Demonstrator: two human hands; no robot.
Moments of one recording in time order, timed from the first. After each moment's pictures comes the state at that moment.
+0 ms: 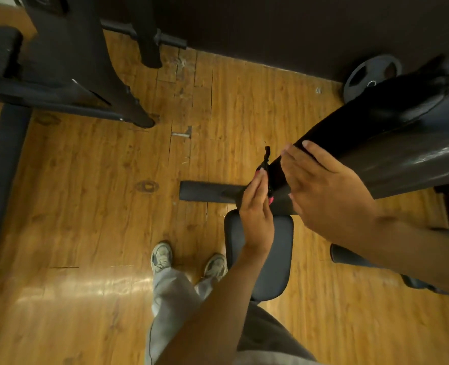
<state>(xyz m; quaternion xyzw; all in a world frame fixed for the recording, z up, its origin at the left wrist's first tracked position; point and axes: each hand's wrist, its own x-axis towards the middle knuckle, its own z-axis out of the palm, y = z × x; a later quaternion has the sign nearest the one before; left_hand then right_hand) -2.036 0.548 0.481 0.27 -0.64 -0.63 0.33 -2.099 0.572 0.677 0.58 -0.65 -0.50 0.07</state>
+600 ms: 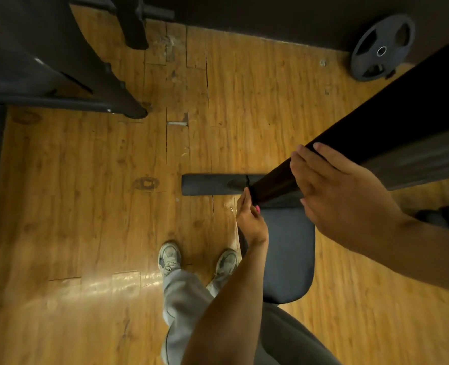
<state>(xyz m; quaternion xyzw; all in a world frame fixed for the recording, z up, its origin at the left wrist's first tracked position) -2.040 0.564 0.298 0.47 -0.60 -0.62 0.19 -2.093 0.563 0.597 0.55 -0.65 -0.53 -0.02</state>
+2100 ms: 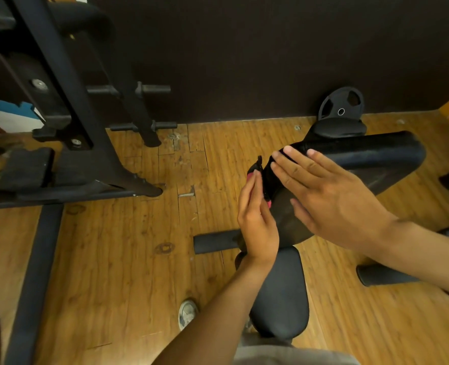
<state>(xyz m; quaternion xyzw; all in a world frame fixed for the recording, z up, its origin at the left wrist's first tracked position) -2.051 0.515 0.651 0.18 -0.67 -0.62 0.38 -2.109 0.607 0.795 0.53 -0.82 -0.19 0.11</state>
